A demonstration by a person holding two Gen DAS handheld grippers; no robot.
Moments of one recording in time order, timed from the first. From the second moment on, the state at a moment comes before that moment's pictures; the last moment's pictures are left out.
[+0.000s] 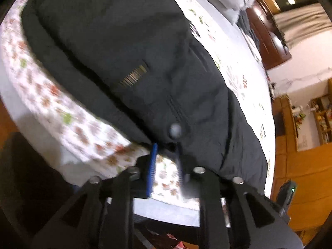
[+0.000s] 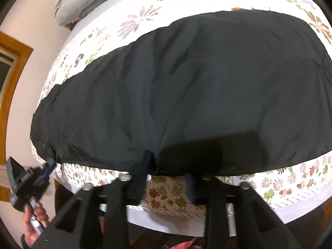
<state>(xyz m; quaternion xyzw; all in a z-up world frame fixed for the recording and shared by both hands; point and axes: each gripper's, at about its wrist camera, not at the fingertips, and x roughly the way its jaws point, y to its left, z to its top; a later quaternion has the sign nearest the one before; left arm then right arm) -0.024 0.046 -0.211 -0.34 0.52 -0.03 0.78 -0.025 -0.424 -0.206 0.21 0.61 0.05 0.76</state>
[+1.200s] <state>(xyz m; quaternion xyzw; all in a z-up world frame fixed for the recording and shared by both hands) 0.030 0.098 -0.213 -0.23 0.55 -0.06 0.80 -0.012 -0.363 -0.199 0.12 0.64 0.03 0.76</state>
